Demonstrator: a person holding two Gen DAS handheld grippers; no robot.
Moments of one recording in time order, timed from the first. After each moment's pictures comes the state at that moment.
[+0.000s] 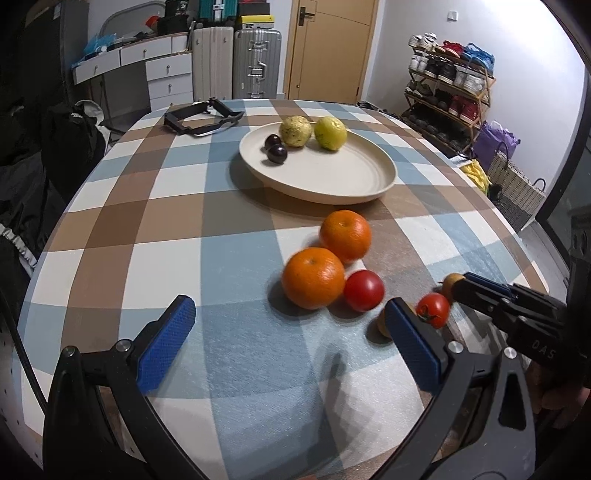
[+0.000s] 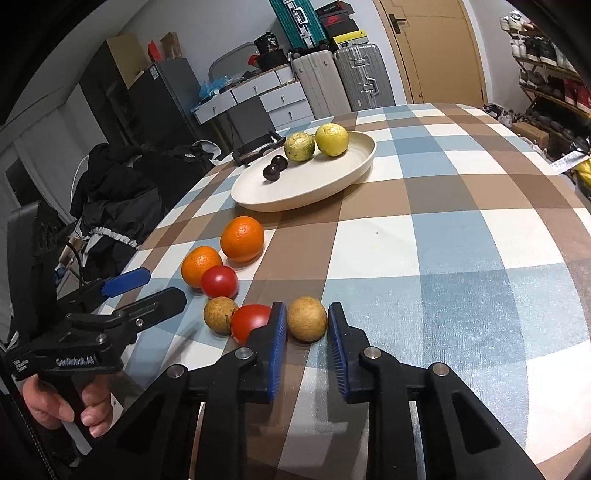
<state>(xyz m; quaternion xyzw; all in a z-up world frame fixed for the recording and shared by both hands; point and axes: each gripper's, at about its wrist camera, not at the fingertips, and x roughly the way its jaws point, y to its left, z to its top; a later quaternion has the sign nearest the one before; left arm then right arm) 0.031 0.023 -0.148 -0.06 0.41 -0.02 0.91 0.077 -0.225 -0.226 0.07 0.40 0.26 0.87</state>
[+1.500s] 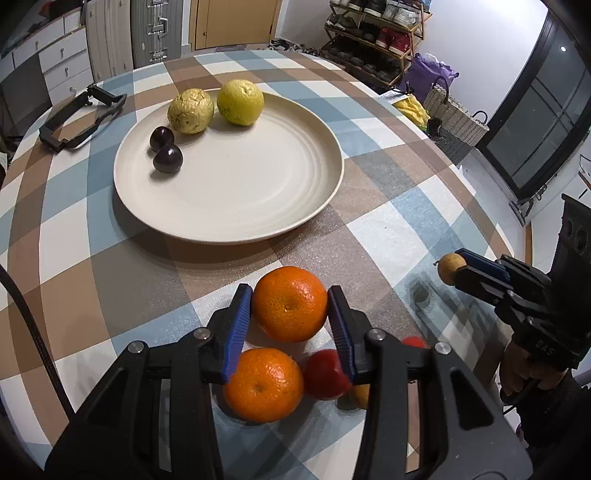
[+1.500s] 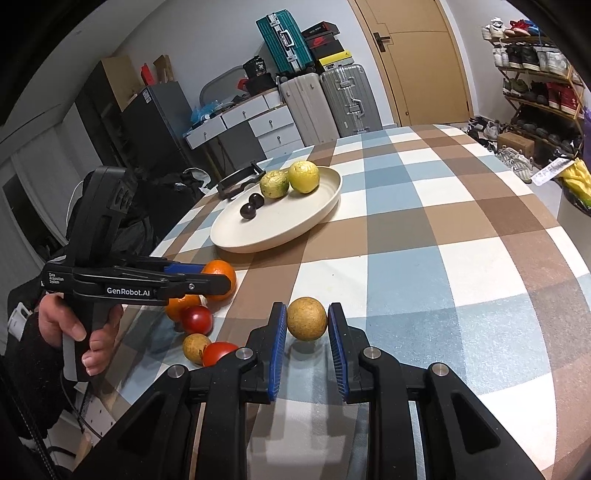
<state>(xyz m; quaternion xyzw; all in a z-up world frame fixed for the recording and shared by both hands) 0.146 -0.006 -0.154 -0.01 0.51 -0.20 0.84 0.090 -0.257 -0.210 0.09 0.37 0.26 0.89</state>
